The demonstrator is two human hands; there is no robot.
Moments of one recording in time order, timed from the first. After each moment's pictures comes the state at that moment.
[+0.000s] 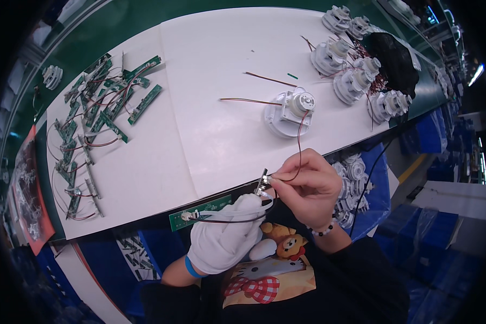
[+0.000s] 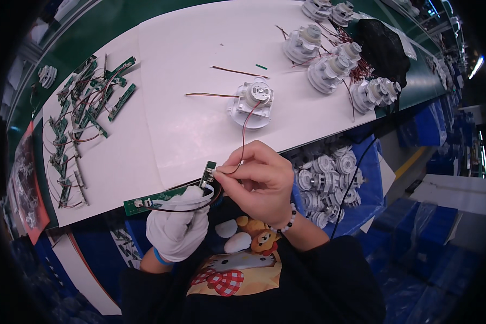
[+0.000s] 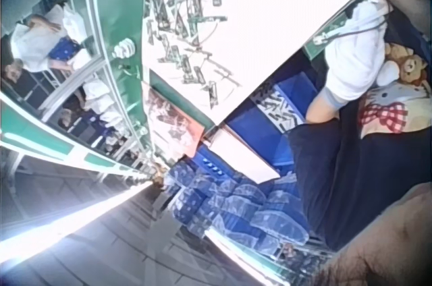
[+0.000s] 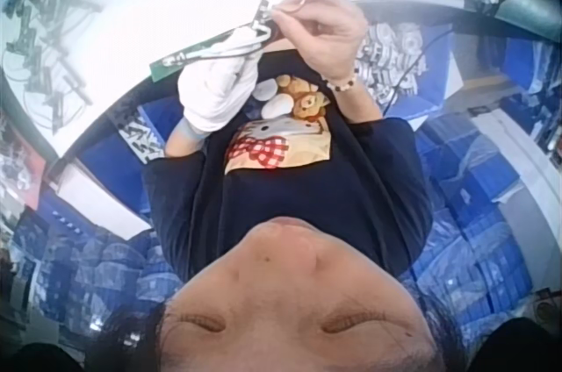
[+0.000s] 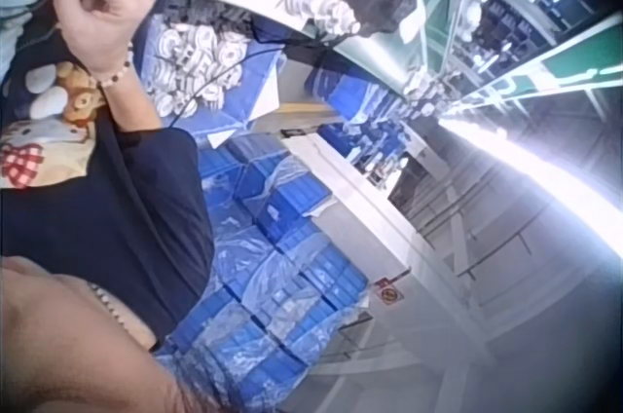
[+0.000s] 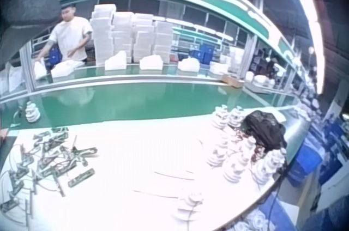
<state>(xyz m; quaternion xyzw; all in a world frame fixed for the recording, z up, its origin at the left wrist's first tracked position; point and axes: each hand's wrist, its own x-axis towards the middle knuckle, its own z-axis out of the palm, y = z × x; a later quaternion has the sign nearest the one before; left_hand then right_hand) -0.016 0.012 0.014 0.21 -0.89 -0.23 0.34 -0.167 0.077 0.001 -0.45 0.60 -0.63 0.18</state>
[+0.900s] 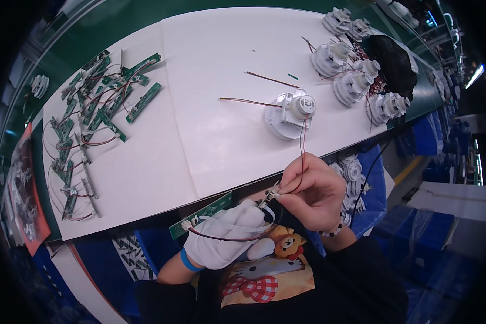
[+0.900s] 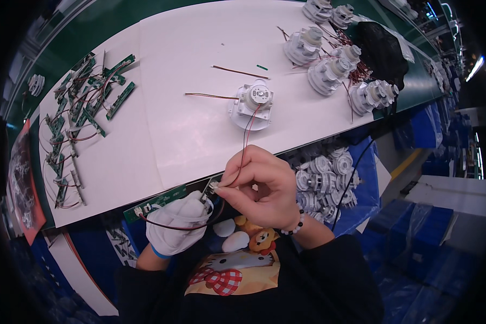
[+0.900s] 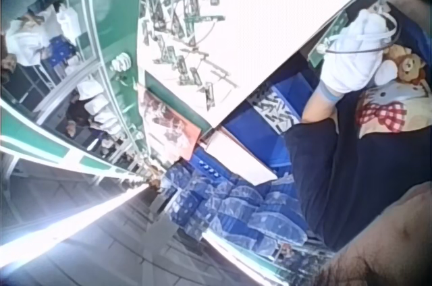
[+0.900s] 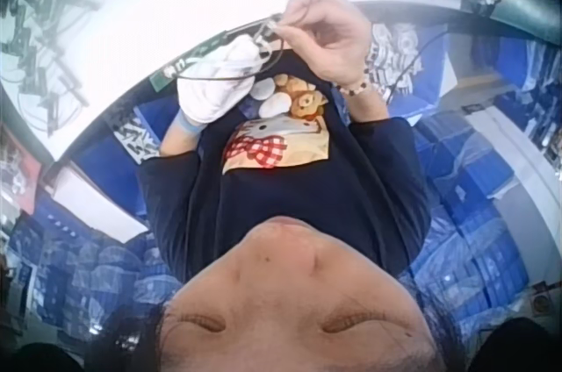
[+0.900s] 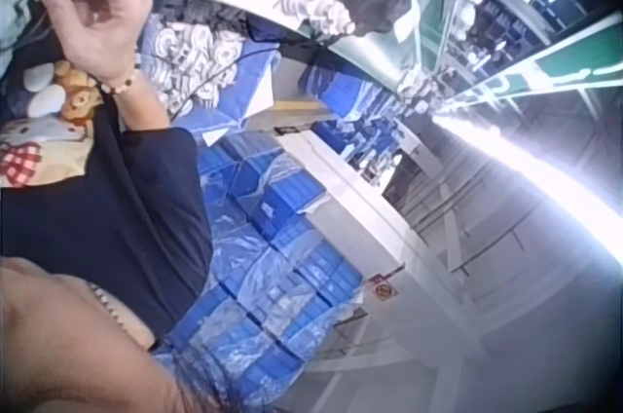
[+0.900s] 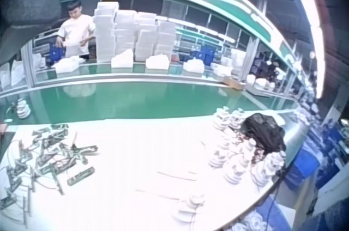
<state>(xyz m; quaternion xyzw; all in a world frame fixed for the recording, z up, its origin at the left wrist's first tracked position) -0.001 -0.005 -0.005 0.05 -0.90 -0.28 0.32 -0.176 0.081 0.010 -0.50 0.53 -0.63 0.27</state>
